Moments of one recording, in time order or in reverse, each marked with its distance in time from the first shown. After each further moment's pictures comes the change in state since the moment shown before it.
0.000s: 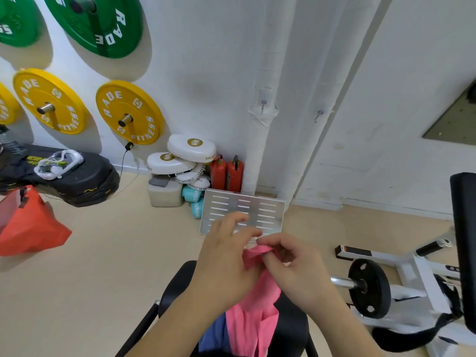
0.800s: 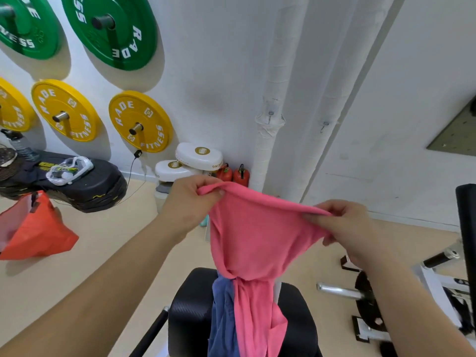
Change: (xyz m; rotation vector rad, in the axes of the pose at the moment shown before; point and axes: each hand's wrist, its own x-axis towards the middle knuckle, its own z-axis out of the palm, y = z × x) left_hand 0.063 -0.044 -0.096 -0.513 0.139 -0.348; right_hand 0.061 -0.006 -0.070 0.033 0.098 0.247
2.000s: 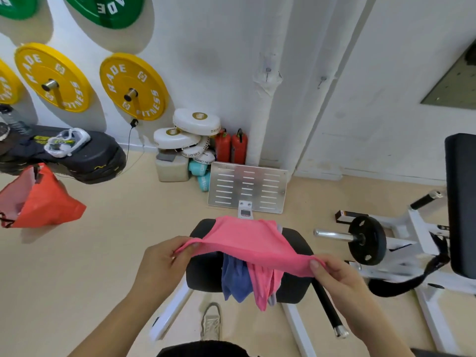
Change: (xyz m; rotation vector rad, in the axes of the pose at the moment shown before) left_hand -0.196 -0.139 -0.050 0.317 -0.059 -0.076; right_hand -0.210 0.123 0.052 0.124 -0.111 0.230
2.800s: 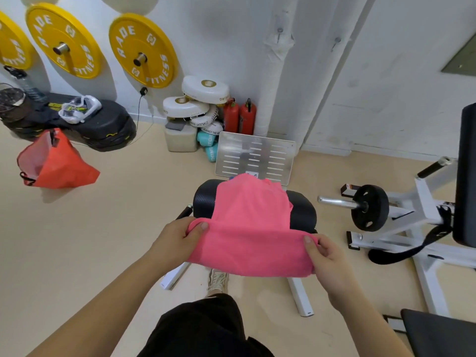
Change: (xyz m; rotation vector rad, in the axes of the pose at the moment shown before) left_hand -0.081 -0.049 0.029 0.089 -0.217 -0.111; right_hand -0.065 0.078 0.025 0.013 0.105 0.083
